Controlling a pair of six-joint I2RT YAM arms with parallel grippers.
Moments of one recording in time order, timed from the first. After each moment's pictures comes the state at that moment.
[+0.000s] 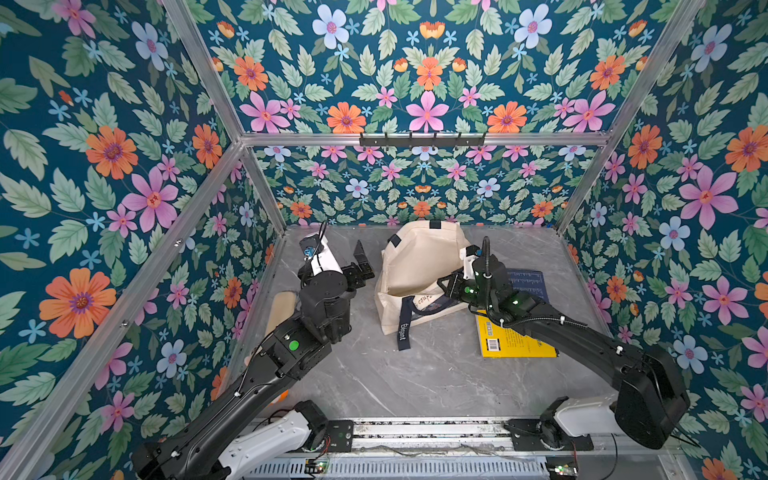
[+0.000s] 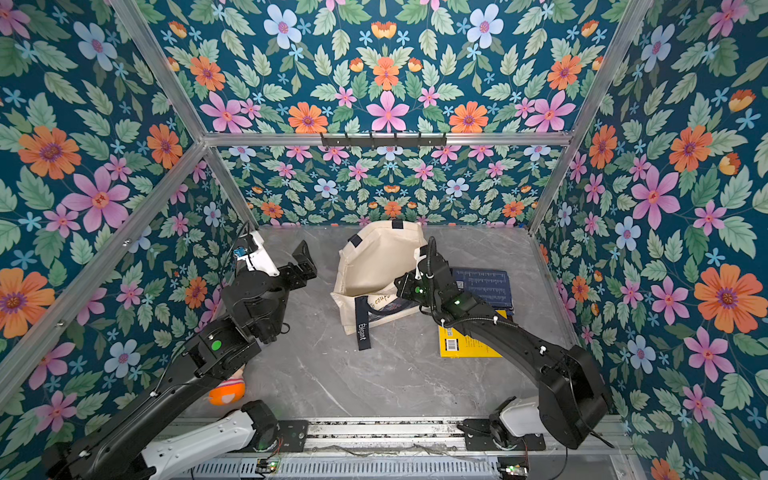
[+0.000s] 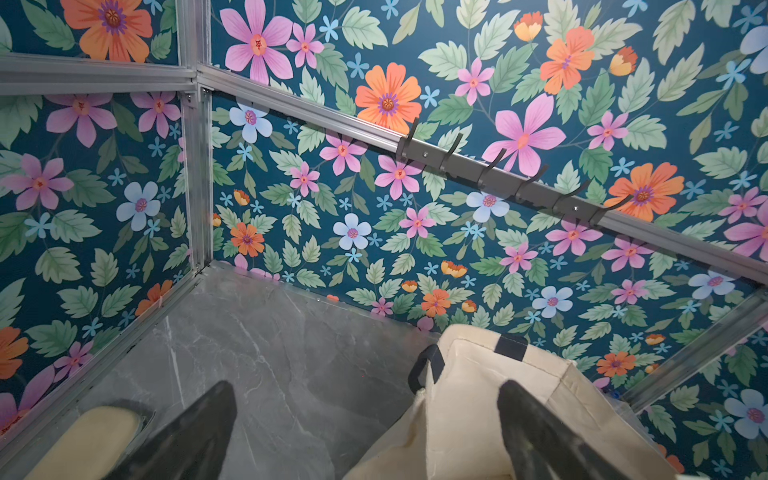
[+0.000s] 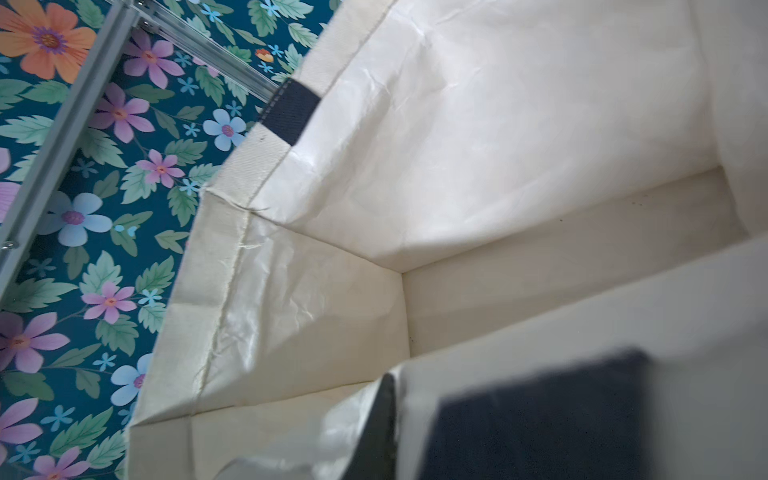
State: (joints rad) left arm -0.80 0.90 1.06 -0.27 -0.84 -0.39; right arm 0.61 1.38 0.99 -0.11 -0.15 0.79
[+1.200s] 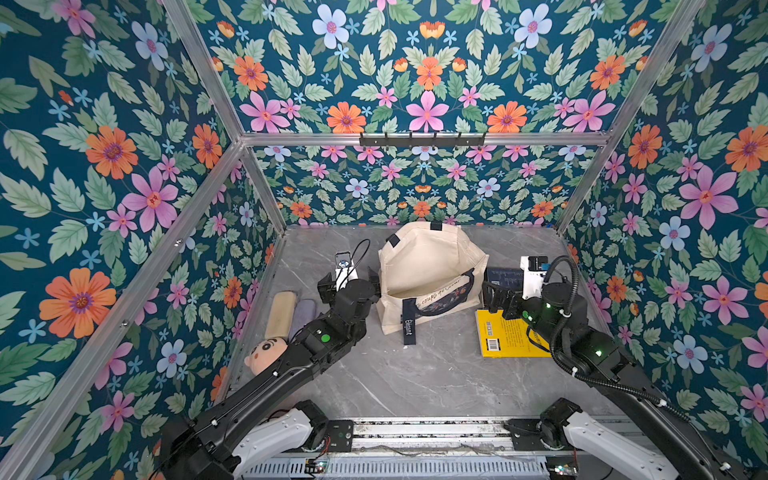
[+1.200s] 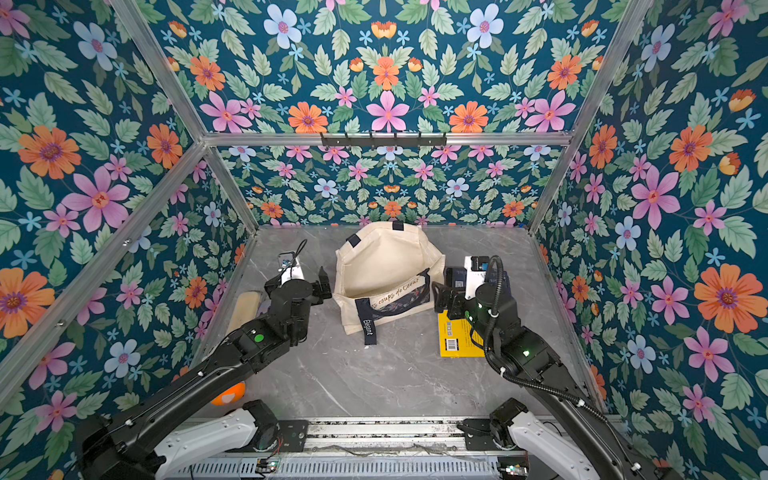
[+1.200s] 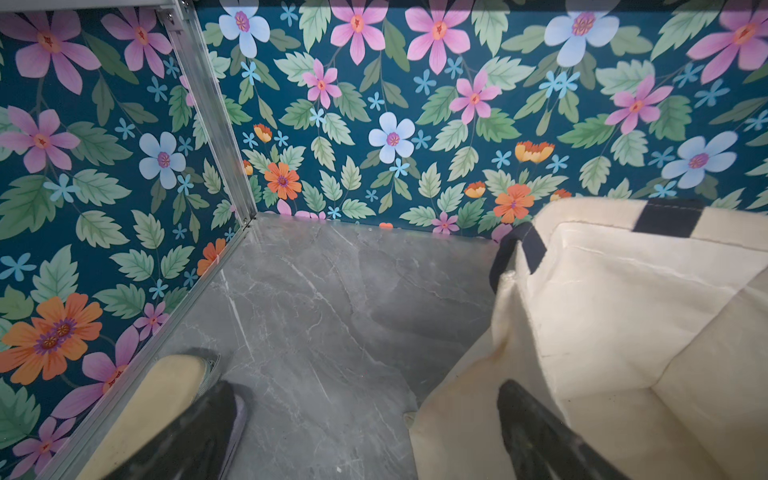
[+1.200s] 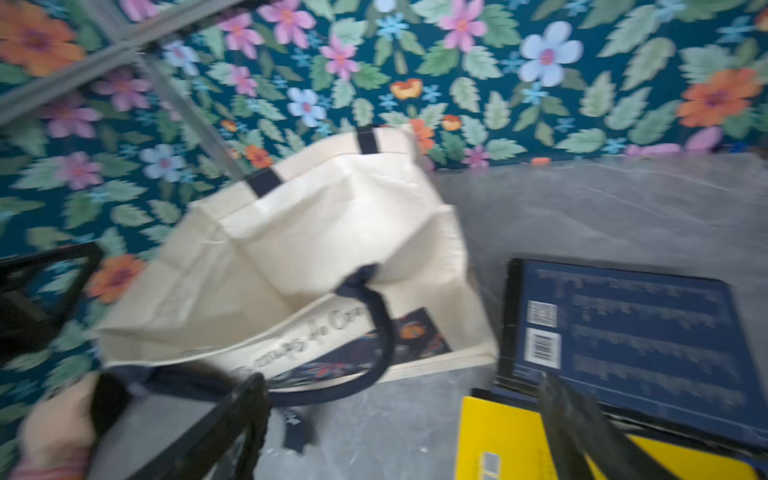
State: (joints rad) left arm -0.75 1.03 0.84 -0.20 -0.85 -0.30; right arm 0.49 0.77 0.80 -0.40 0.21 0.38
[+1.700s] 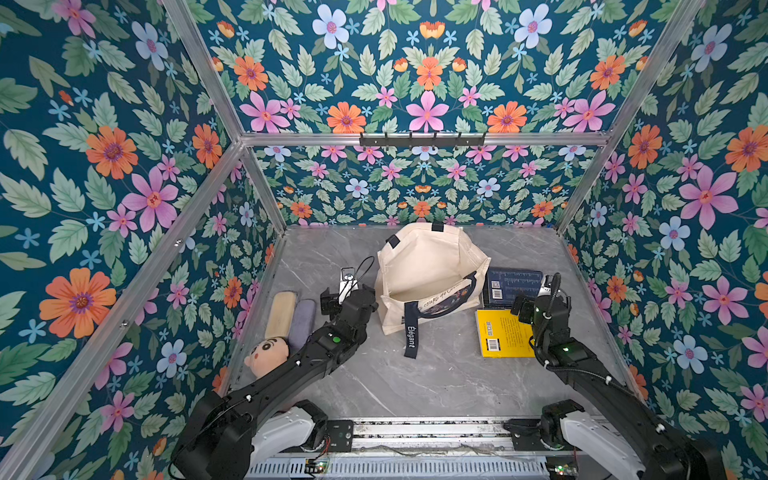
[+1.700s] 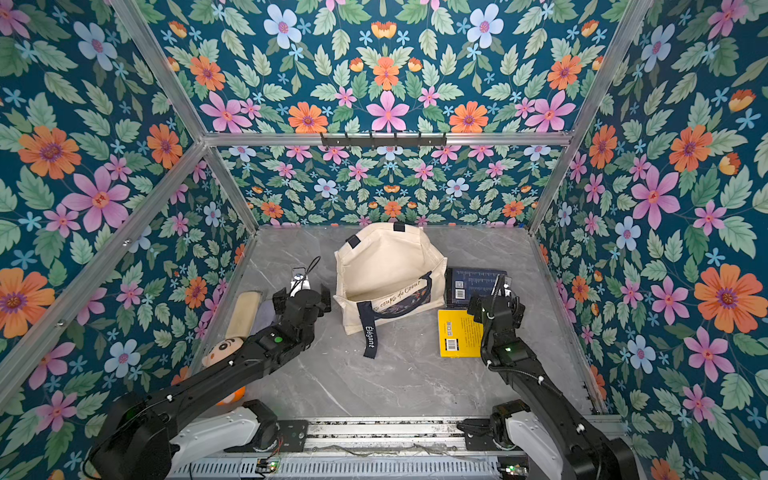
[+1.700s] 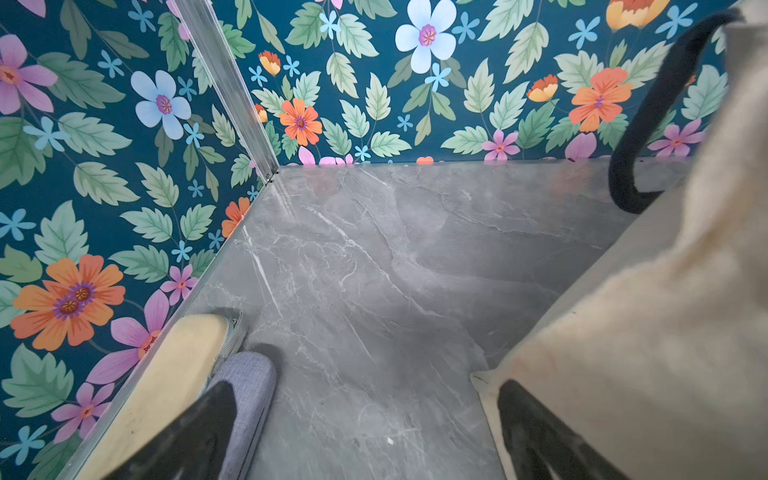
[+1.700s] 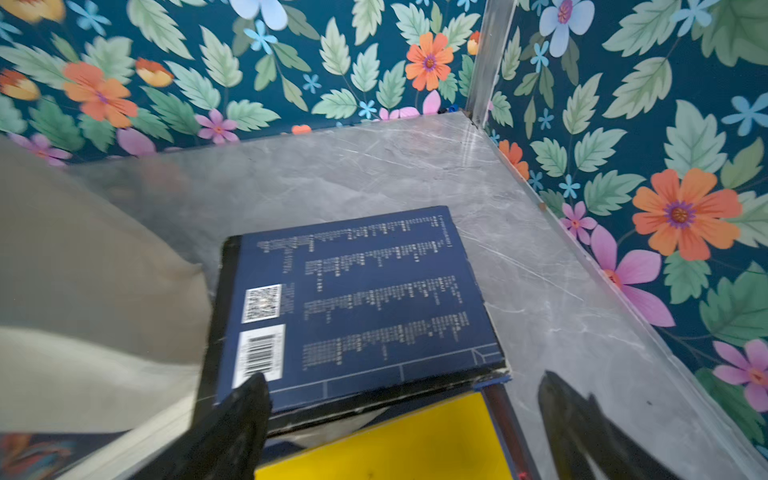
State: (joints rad) left arm -0.64 1.10 0.59 0.04 -0.81 -0.20; right arm 0.20 0.95 0.43 0.07 0.47 0.20
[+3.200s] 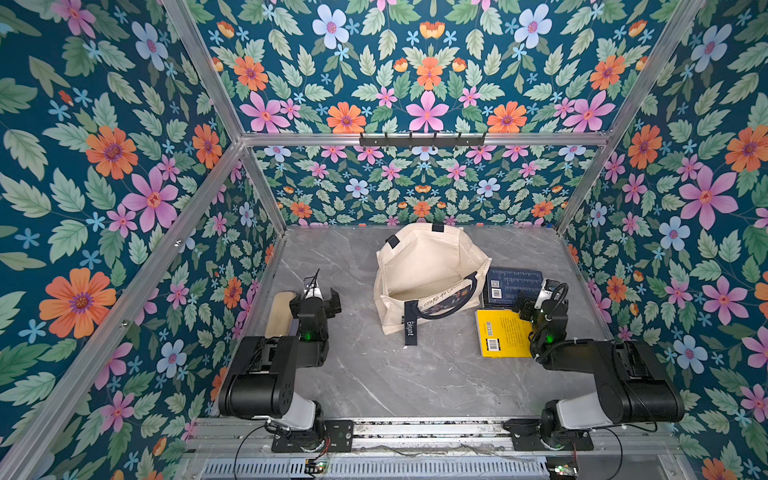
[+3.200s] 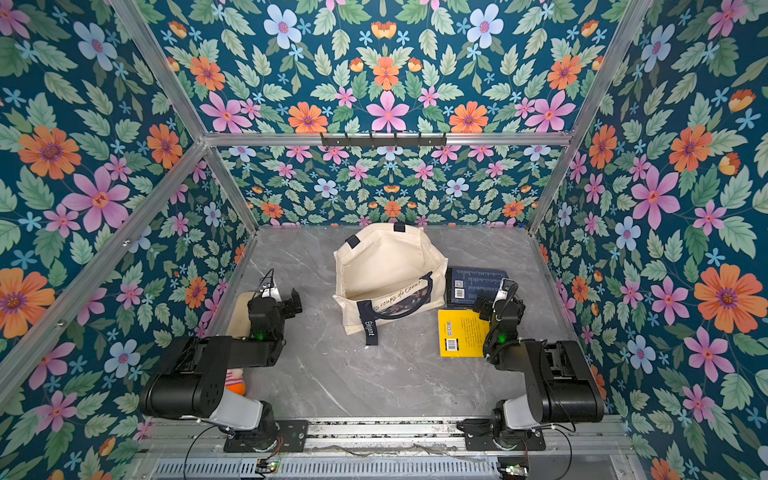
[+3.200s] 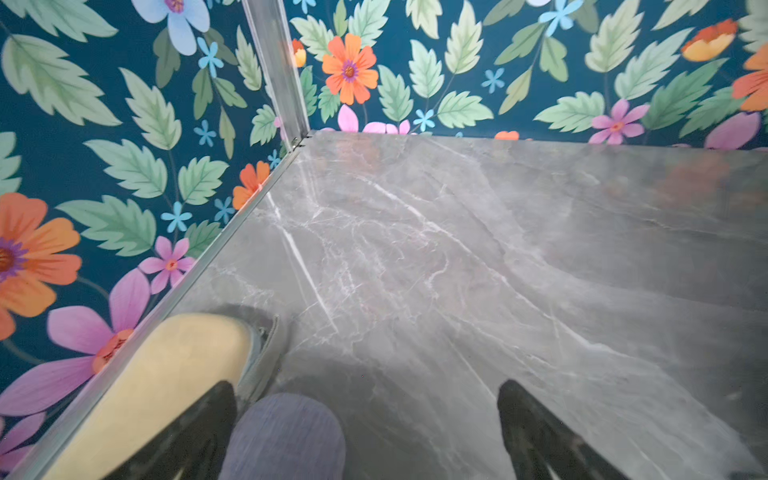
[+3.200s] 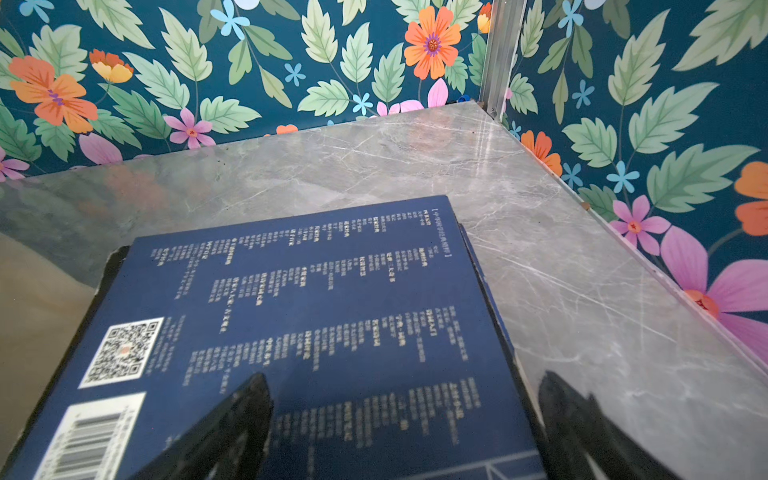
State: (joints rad) left arm -0.06 1.54 0.30 0.94 -0.28 -0.02; right arm -0.01 1.45 0.27 0.85 0.21 0.14
